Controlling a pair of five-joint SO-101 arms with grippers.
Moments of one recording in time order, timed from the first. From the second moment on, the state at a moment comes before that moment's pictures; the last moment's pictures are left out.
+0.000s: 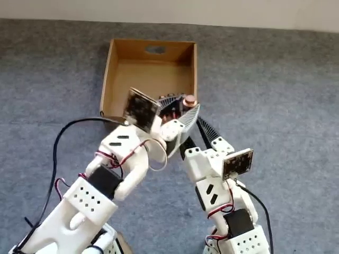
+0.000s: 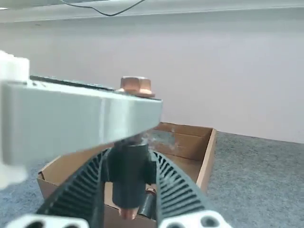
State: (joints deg) left arm 28.0 -53.8 55.9 18.1 8.9; right arm -26.1 -102.4 95.8 10.4 -1.4
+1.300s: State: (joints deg) left arm -10.7 -76.1 90.2 27.3 14.0; right arm -26.1 -102.4 95.9 19.0 -1.3
